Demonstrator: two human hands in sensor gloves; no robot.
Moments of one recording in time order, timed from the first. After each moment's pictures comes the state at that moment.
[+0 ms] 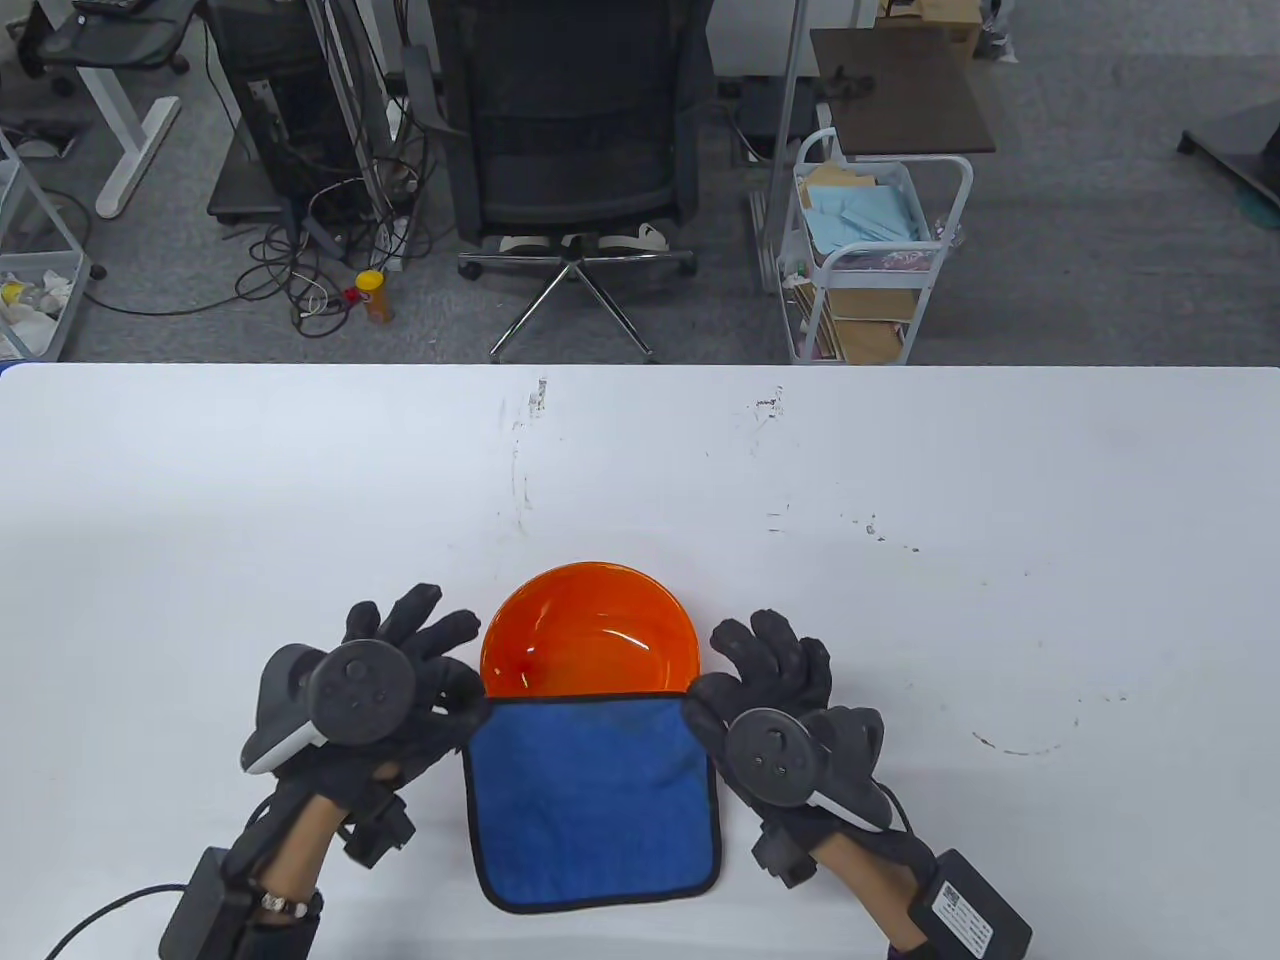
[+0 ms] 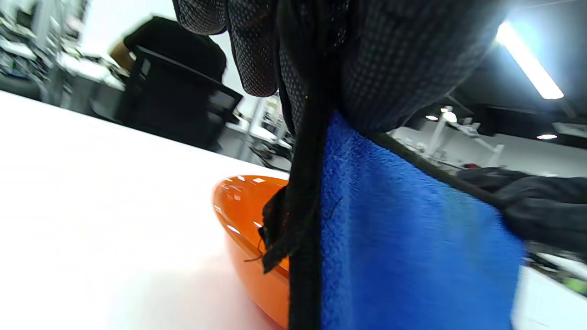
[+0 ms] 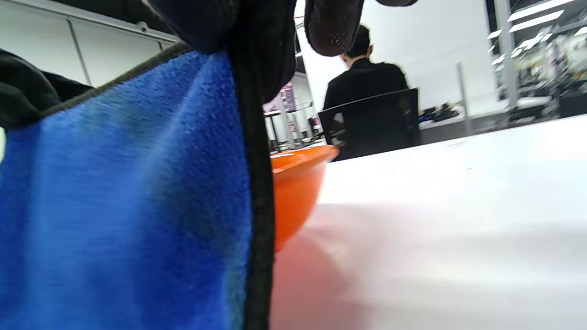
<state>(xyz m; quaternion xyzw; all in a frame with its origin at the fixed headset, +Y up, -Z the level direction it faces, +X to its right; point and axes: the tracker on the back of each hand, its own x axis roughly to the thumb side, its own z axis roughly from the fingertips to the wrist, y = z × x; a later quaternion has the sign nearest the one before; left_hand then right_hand) -0.238 -0.654 -0.267 -0.02 -0.19 0.17 0.97 0.081 -0.697 -0.243 0.17 -0.07 0.97 0.15</state>
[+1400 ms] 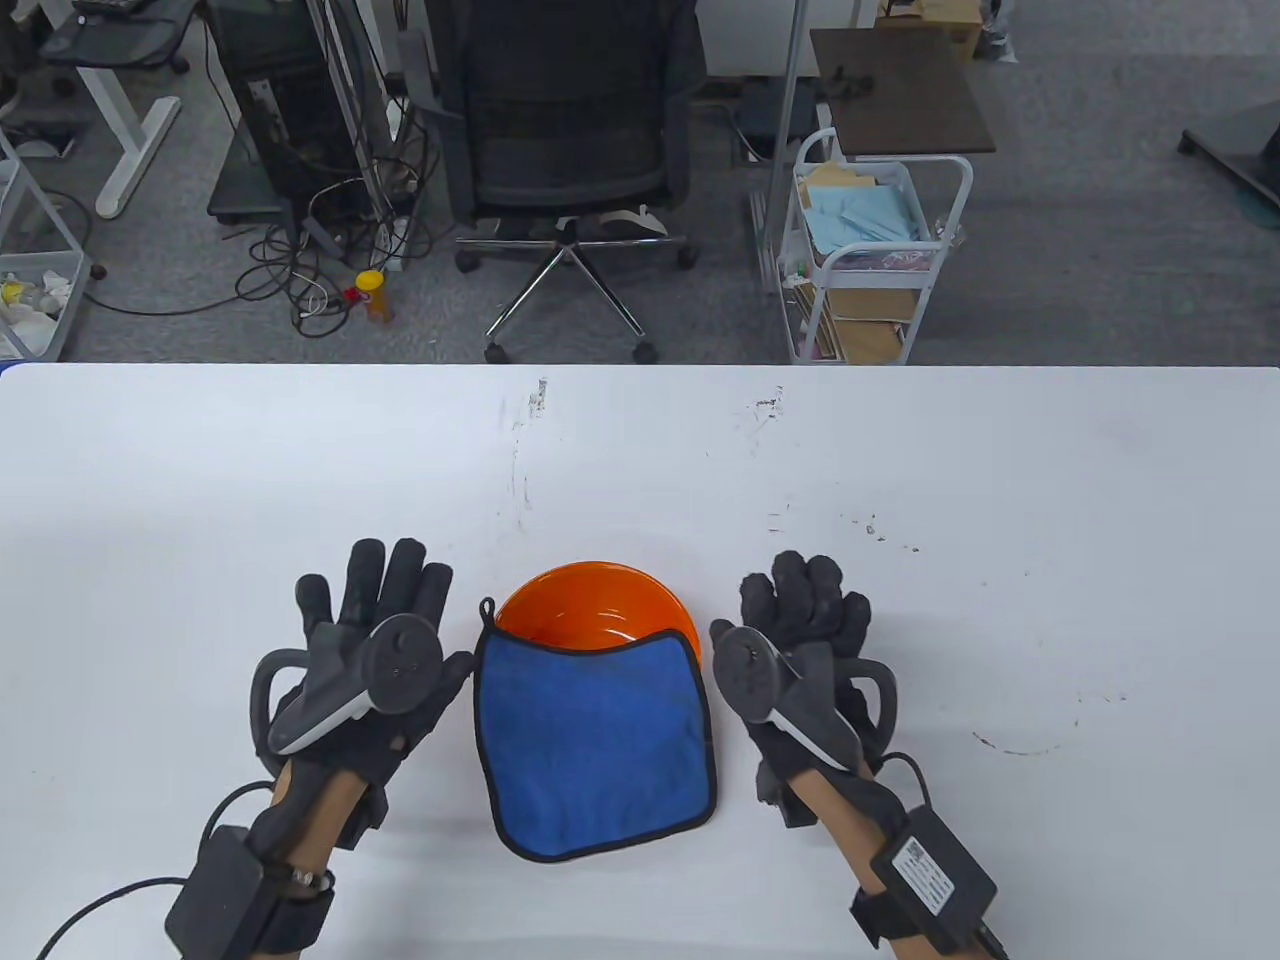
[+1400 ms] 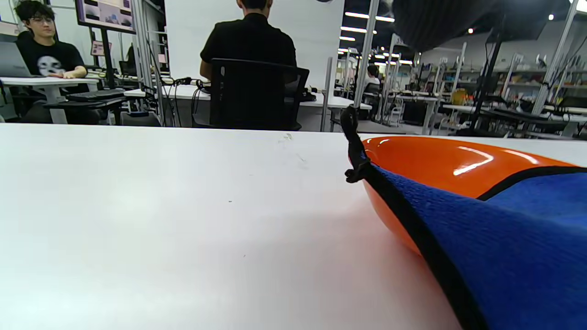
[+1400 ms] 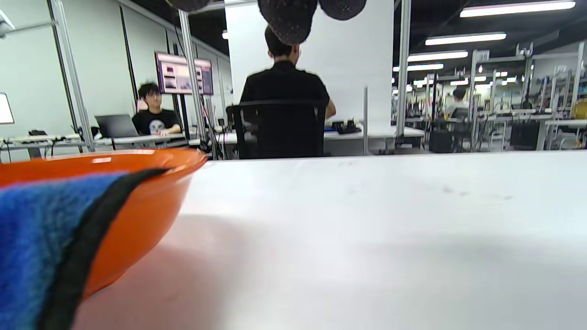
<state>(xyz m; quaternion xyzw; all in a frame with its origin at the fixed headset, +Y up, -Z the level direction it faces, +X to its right) -0.256 -0.663 -0.261 -0.06 -0.09 0.03 0.99 0.107 -0.679 -0.261 0.04 -0.07 0.99 0.06</state>
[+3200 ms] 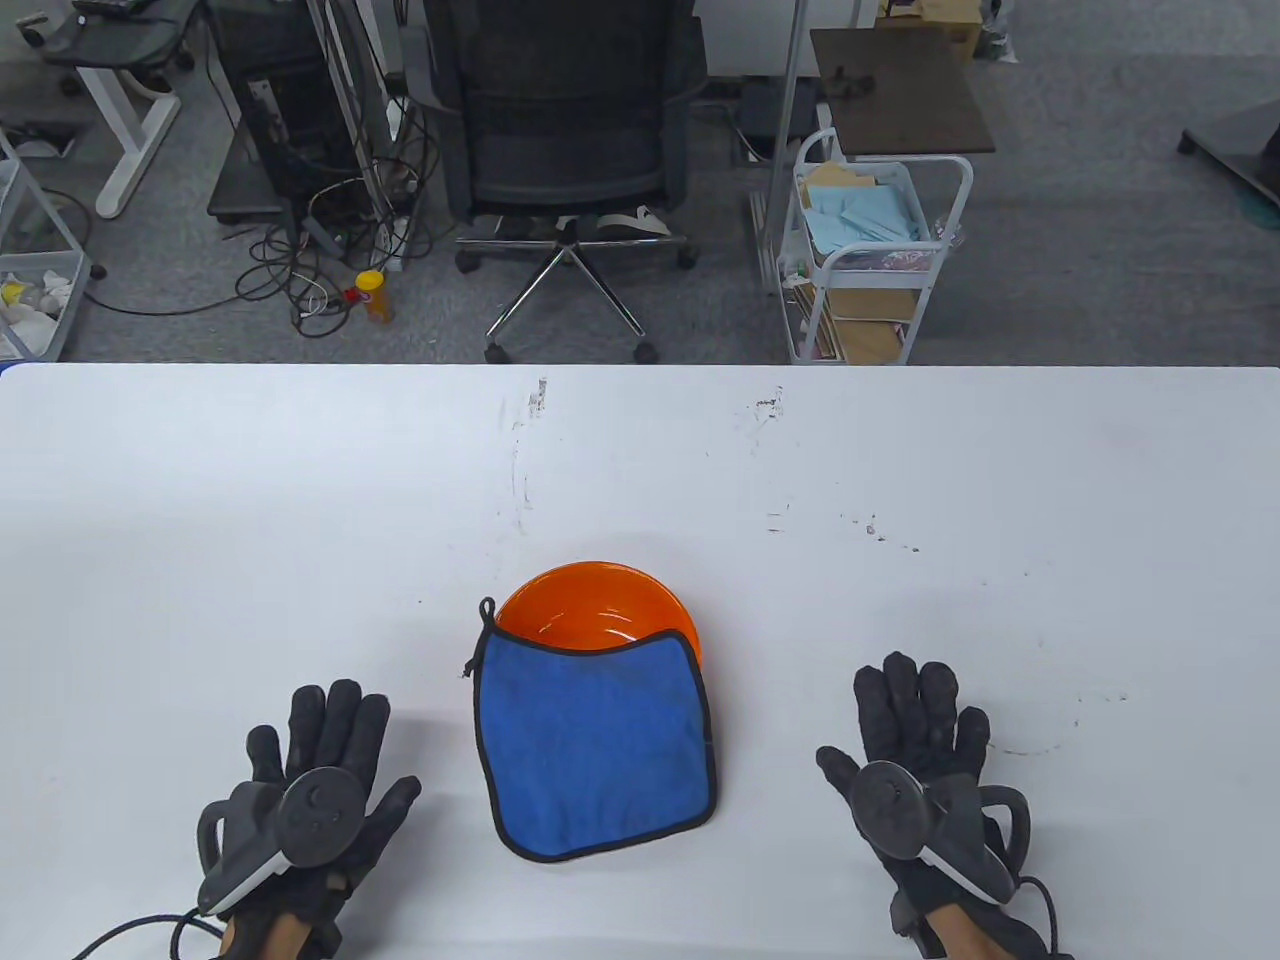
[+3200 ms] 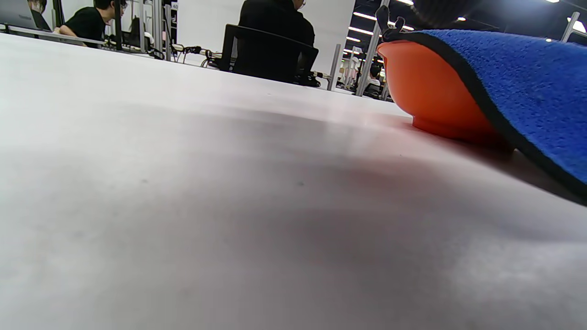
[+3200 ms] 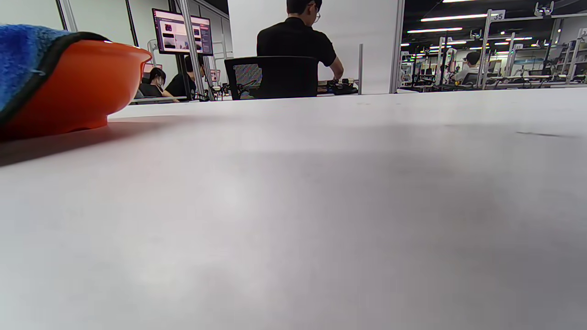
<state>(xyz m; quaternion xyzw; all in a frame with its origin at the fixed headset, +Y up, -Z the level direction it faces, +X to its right) -0.307 -0.752 -0.194 -0.06 -0.09 0.08 0.99 0.189 -0.749 -0.197 0.06 0.00 1.00 0.05</state>
